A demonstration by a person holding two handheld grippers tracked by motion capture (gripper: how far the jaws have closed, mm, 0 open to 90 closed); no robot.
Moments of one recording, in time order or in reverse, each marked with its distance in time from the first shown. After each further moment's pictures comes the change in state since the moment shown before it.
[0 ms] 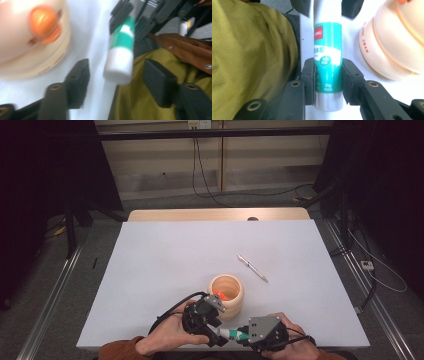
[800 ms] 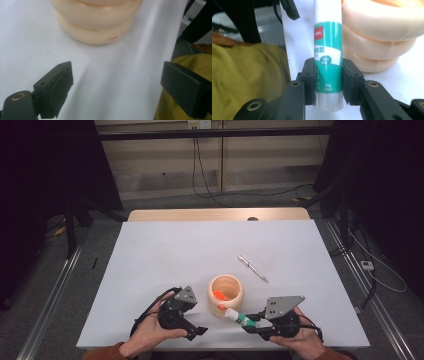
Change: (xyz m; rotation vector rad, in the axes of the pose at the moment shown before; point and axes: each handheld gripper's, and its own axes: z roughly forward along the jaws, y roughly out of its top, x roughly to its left) left arm 0.039 -0.049 -0.021 -0.150 0.198 -0.064; right arm -0.026 -0.018 -0.025 -0.217 0.006 0.295
